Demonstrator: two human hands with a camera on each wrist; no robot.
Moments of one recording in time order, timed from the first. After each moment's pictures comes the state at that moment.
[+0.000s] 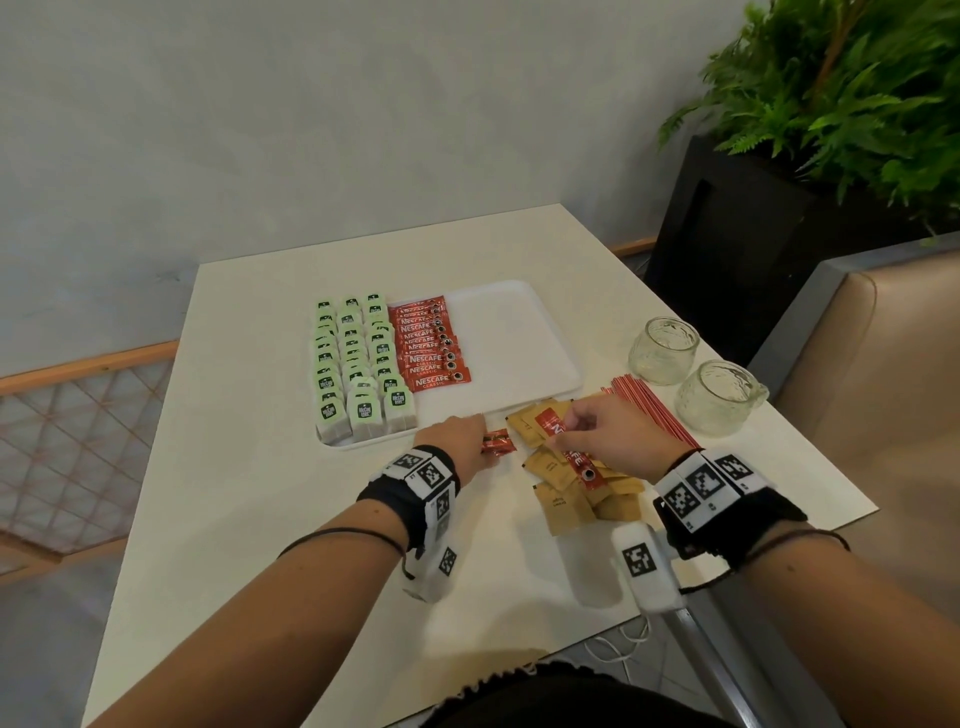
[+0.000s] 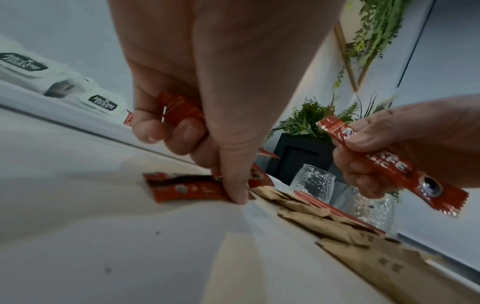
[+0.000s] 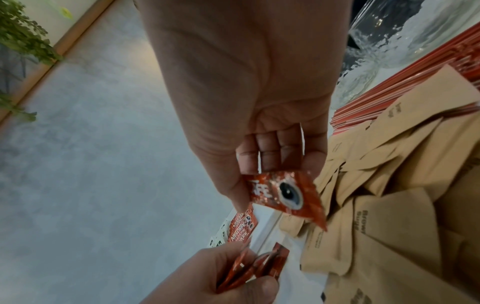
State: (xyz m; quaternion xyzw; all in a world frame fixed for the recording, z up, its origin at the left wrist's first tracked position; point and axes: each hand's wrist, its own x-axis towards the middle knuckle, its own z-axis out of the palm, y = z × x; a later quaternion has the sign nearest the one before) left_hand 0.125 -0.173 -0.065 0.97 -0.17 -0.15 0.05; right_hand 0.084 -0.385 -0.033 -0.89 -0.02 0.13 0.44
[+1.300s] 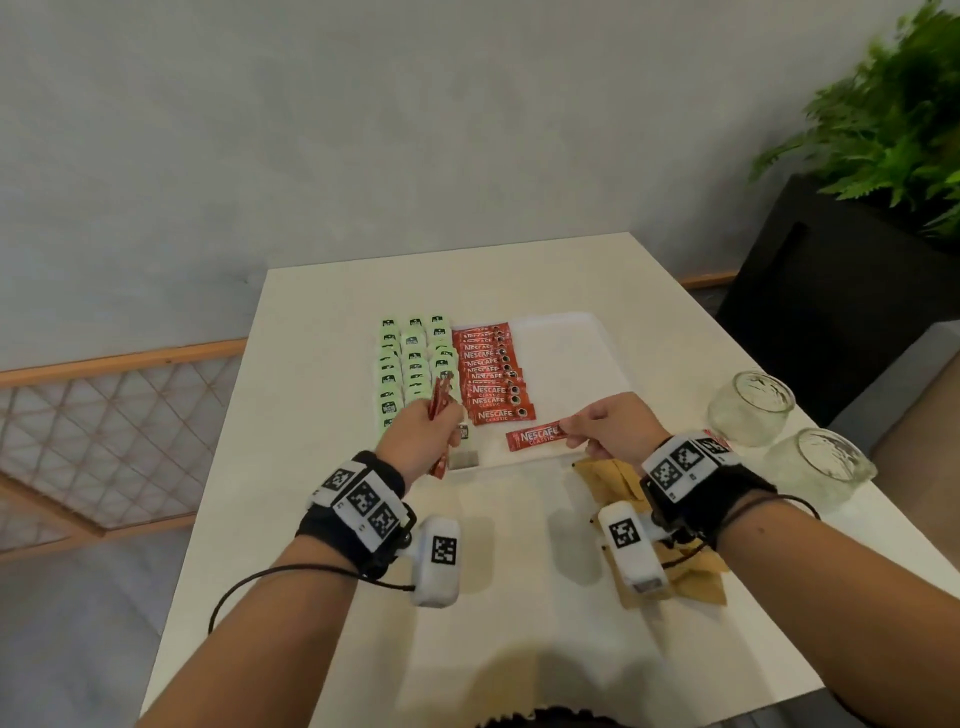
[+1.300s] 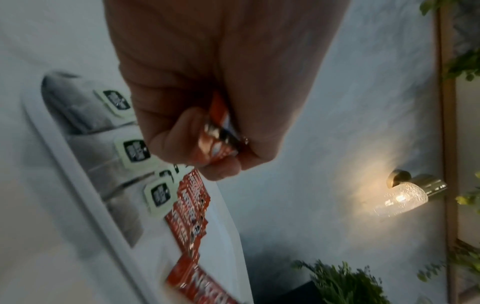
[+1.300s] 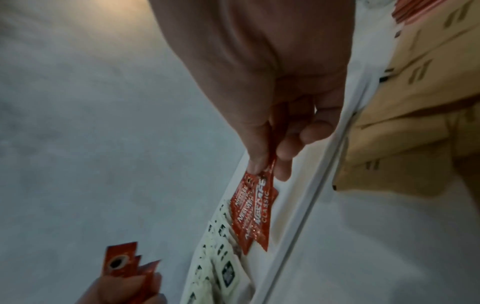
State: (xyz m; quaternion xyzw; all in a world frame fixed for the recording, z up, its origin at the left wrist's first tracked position) left_hand 0.156 -0.075 -0.026 0.82 0.09 -0.10 0.56; right_hand 0.180 -0.322 -0.043 -0.84 0.10 0.14 0.52
